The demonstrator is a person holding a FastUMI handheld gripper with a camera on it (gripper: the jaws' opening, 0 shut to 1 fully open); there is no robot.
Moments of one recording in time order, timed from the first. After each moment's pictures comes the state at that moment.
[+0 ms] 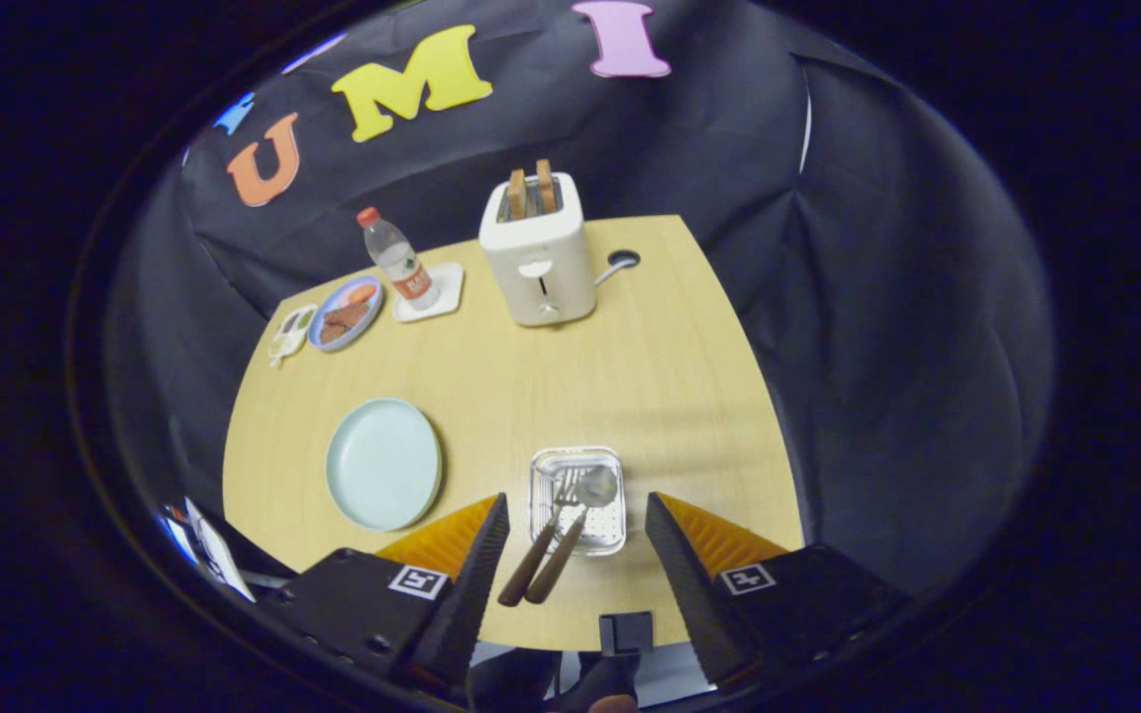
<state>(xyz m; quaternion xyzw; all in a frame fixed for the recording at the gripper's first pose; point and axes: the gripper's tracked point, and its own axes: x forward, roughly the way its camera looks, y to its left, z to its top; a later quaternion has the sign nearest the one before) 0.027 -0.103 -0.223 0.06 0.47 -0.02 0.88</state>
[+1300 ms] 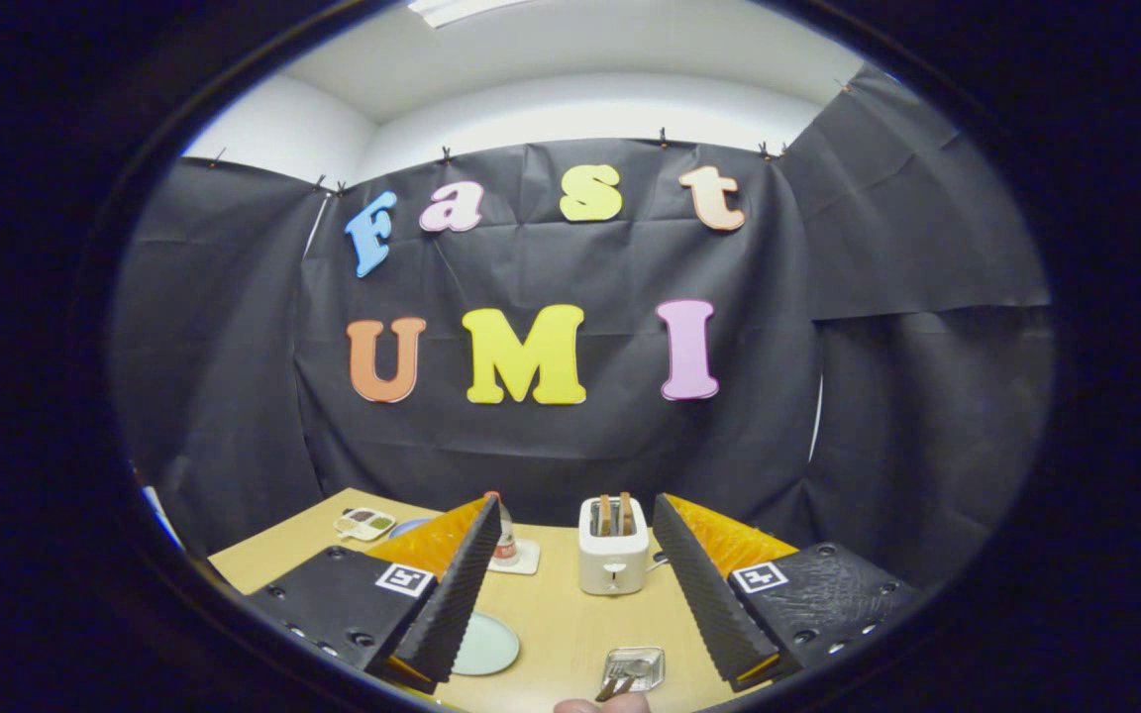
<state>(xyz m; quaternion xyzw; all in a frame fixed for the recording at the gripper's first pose) 0.011 -0.018 0.005 0.00 0.04 0.02 1.00</state>
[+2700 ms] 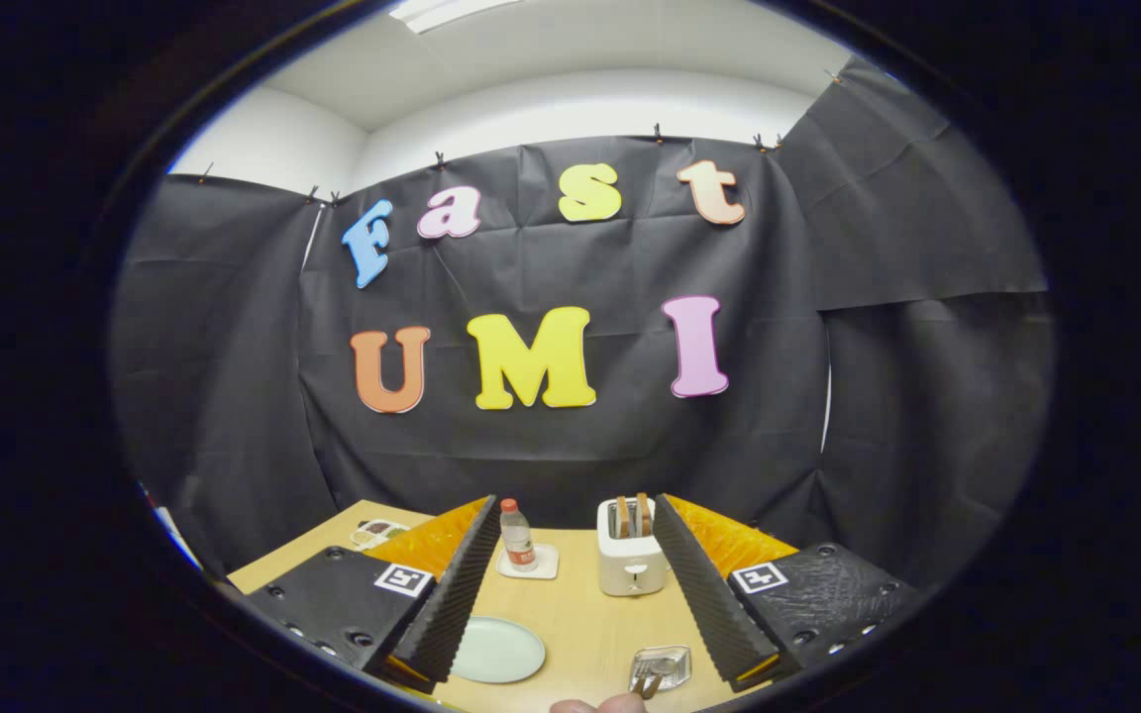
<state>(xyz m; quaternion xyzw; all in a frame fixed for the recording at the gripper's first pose) 0.023 -0.002 0.013 0.02 0.06 0.03 1.00</state>
